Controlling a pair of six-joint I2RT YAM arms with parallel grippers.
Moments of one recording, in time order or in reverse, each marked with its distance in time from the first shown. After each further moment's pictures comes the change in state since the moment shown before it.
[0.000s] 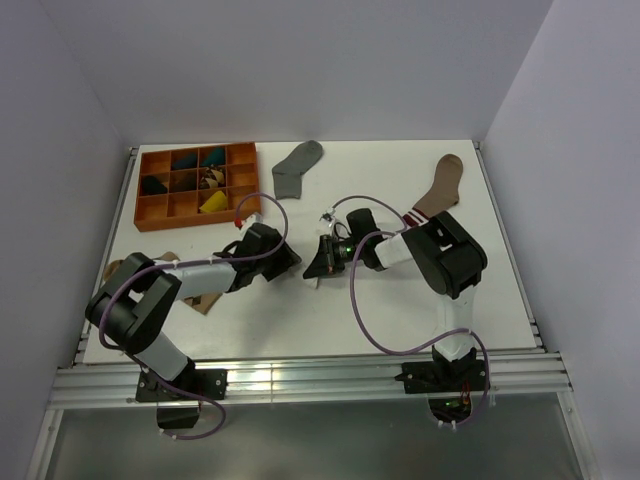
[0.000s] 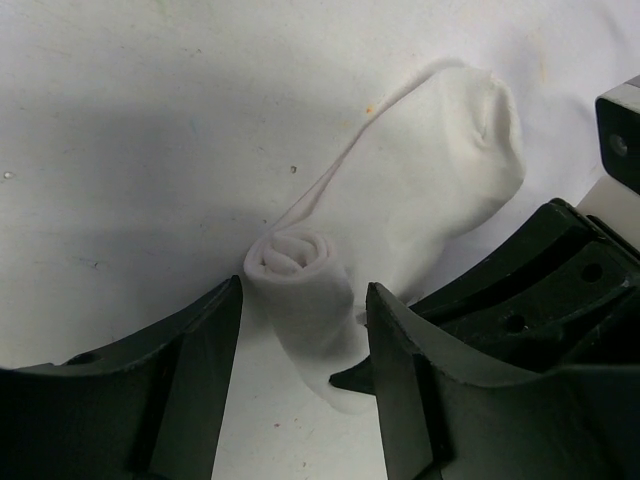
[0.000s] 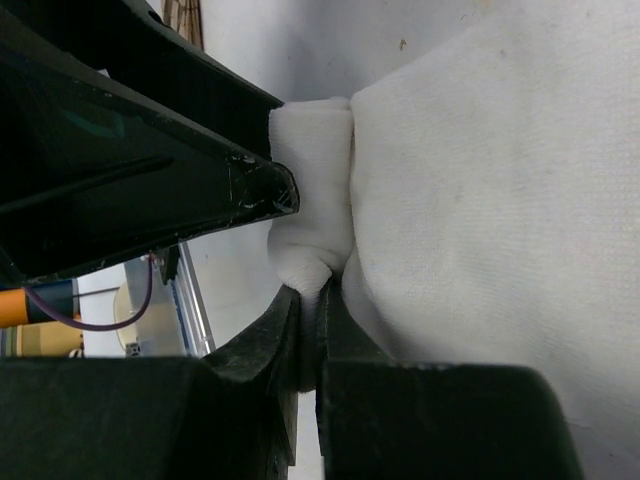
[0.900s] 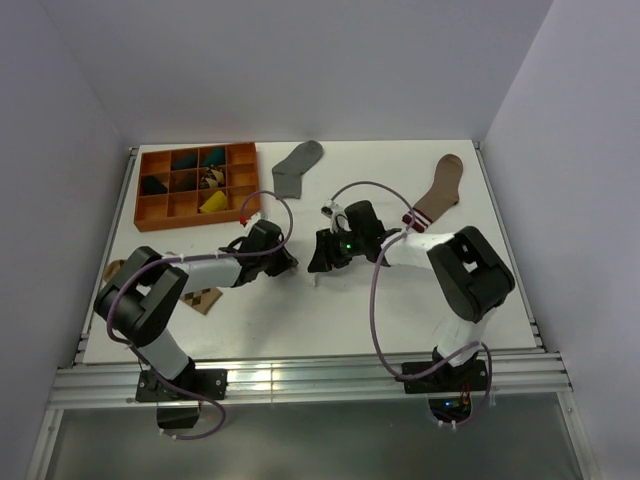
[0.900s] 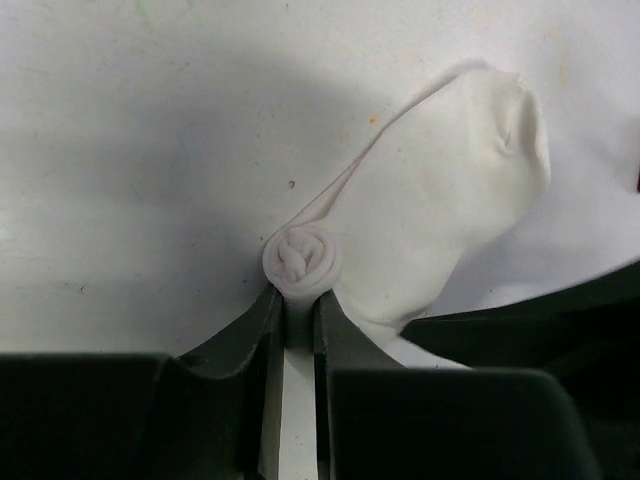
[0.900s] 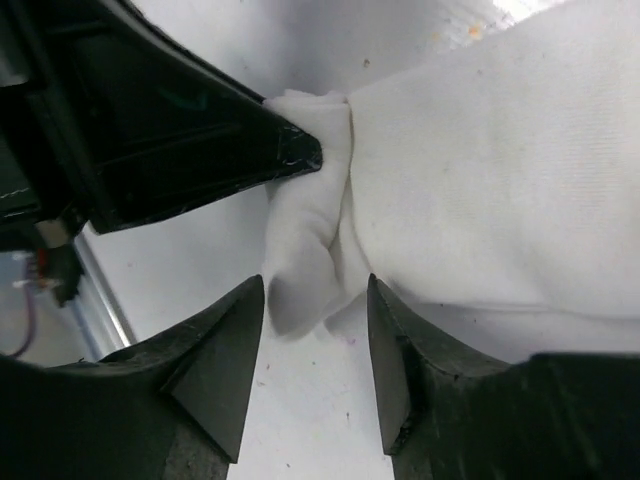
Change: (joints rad) left arm -0.004 0.052 0.044 -0.021 -0.006 0.011; right arm 0.033 -0.190 0.040 -0.319 0.241 -0.204
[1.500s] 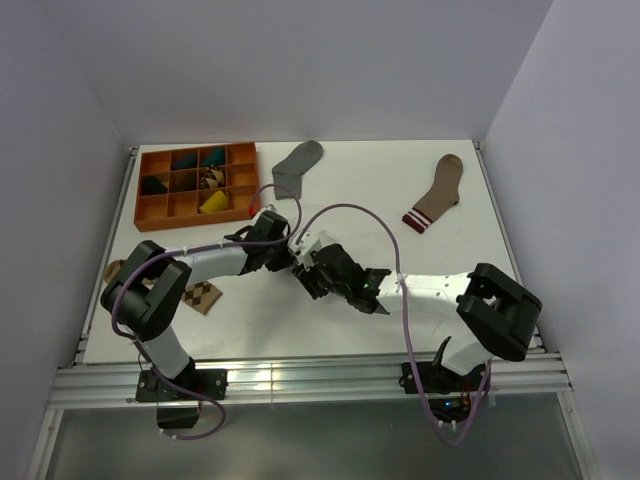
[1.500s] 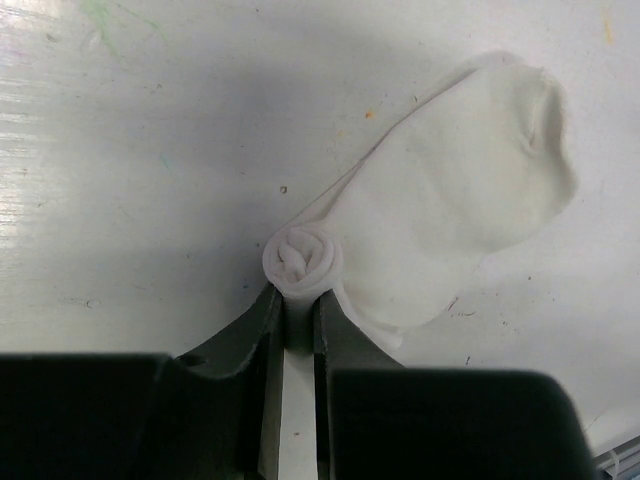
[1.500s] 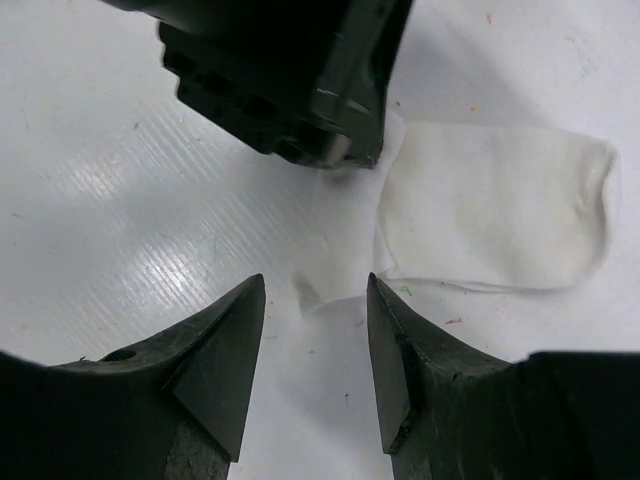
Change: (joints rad) left arm 0.000 0.048 0.146 -0.200 0.017 0.146; right arm 0.419 -0.303 -0.166 0.051 0.762 -0.322
